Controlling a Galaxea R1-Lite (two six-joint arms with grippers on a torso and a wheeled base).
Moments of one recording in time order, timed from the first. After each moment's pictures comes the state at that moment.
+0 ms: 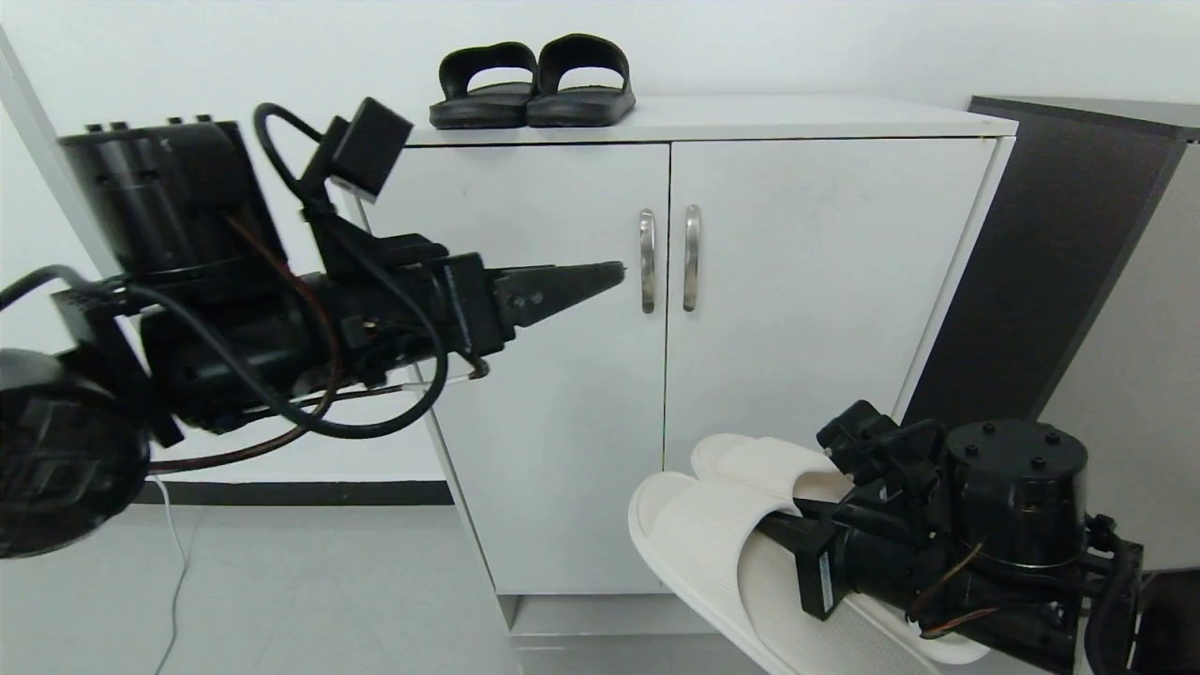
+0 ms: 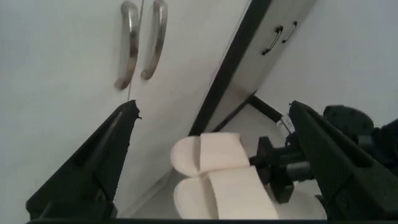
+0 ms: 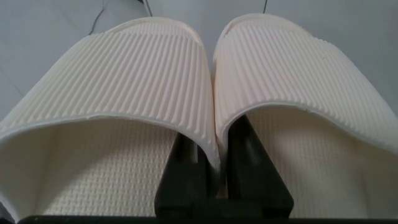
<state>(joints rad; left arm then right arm) -0.49 1.54 -0.97 -0.61 -0.49 -0.24 0.73 1.71 -0.50 -0.92 0.04 0.06</state>
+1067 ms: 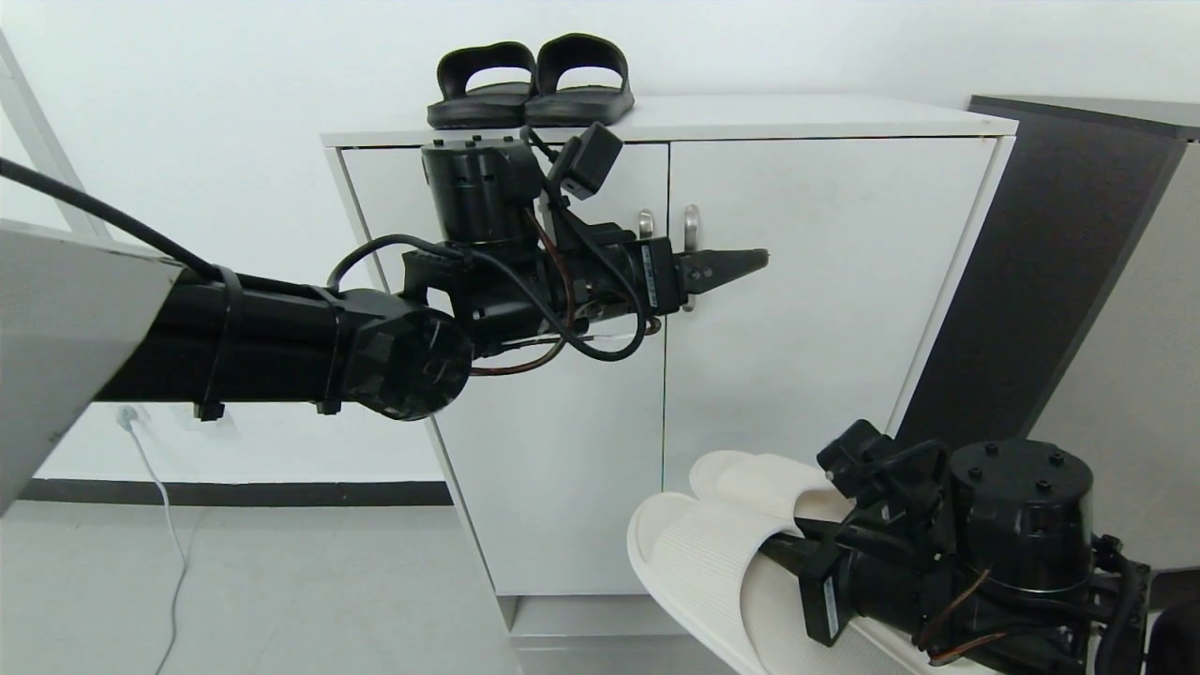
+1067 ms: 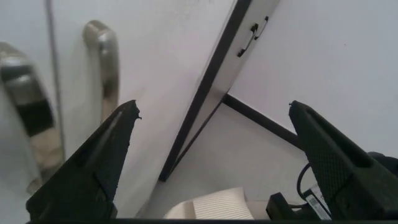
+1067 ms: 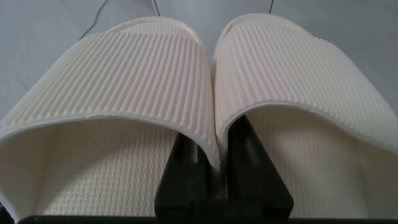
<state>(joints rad) -0.58 1.96 -1.43 -0.59 -0.55 -0.27 0.74 1.70 -0.46 -0.94 0.04 0.06</state>
